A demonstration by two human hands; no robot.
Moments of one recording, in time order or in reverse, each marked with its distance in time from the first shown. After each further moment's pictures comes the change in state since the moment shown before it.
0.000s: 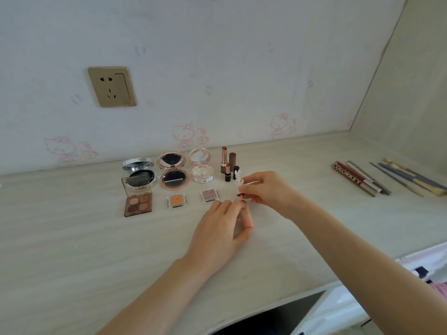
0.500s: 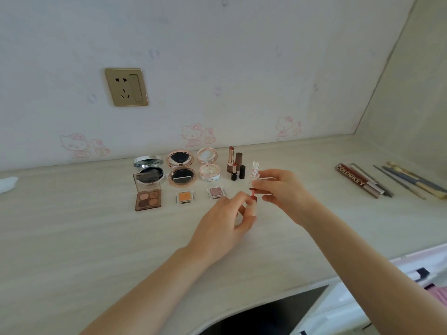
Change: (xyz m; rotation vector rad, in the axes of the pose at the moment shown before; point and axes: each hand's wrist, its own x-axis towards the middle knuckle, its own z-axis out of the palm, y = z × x) left_hand -0.001 0.006 -0.022 -0.271 -0.059 -0.108; right_hand -0.031 -0.010 -0.001 0.150 0.078 -0.048
